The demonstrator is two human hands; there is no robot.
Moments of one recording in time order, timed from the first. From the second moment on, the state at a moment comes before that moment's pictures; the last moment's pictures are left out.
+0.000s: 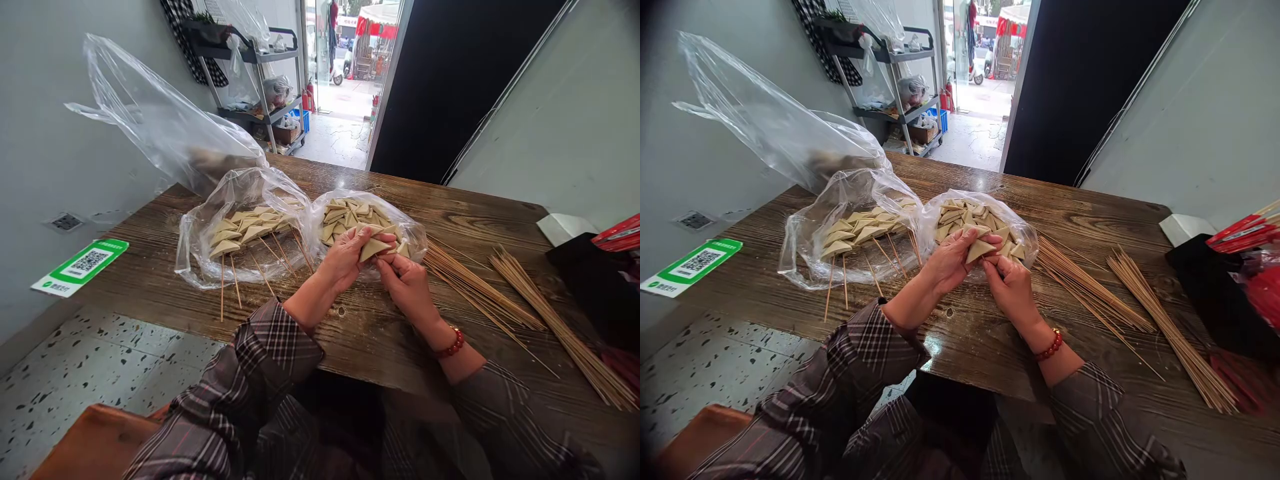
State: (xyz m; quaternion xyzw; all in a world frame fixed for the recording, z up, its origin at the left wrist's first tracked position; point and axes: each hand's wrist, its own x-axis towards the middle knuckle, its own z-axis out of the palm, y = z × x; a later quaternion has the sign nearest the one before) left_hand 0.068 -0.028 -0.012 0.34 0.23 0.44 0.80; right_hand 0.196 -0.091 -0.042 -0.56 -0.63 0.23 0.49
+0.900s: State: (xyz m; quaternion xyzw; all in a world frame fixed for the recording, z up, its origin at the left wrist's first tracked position) left_hand 0.044 0.005 -0.026 0.69 0.42 0.42 0.40; right_hand 0.238 -0.082 -0.041 -0.59 -0.55 0.22 0.55
